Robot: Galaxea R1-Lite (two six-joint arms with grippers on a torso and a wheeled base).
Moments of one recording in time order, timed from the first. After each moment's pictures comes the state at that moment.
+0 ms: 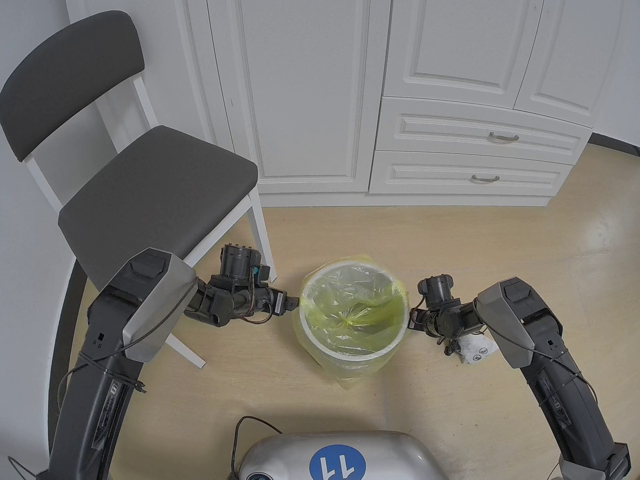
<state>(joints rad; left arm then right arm) -0.31 2.73 -1.74 -0.38 -0.19 0.03 0.23 2.99 -2.00 -0.22 -0.24 0.41</state>
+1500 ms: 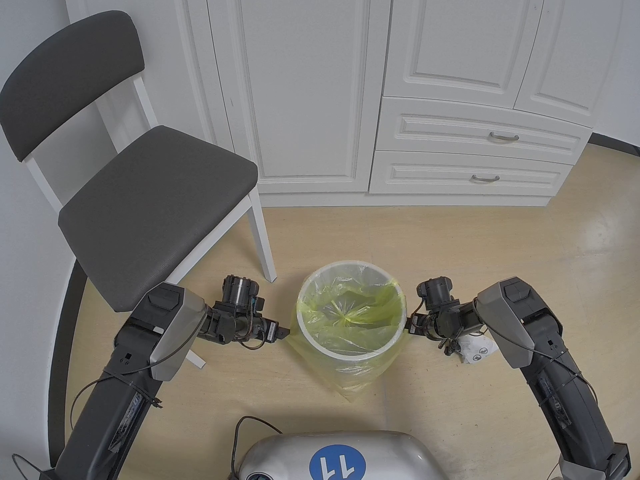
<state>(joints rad) -0.27 2.99 -2.00 -0.21 -0.16 0.06 0.24 2.99 -2.00 -0.14 -0.24 0.40</state>
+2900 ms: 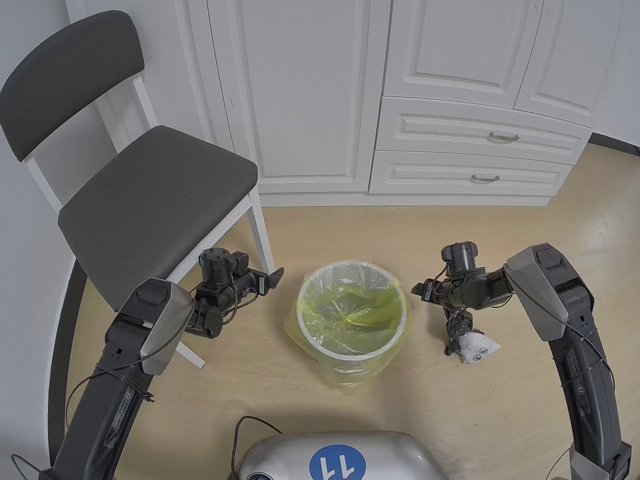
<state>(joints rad) -0.21 2.98 -2.00 -0.79 -0.22 0.05 0.18 2.77 -1.85 -0.21 -0.06 0.40</state>
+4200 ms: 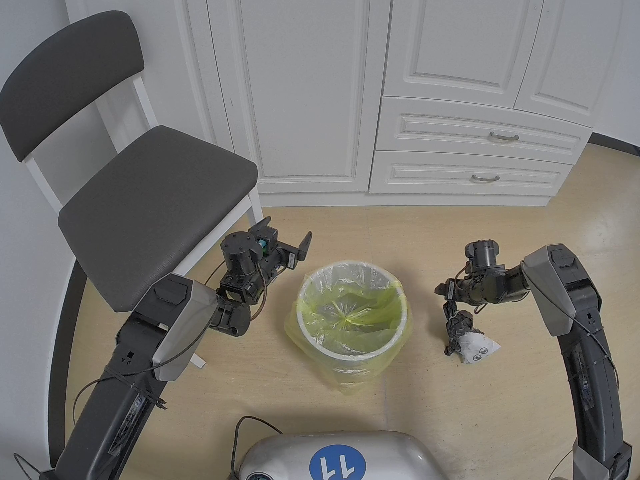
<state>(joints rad) -0.33 2.92 -2.00 -1.05 -0.06 0.18 0.06 2.80 -1.90 -0.18 -0.06 0.20</state>
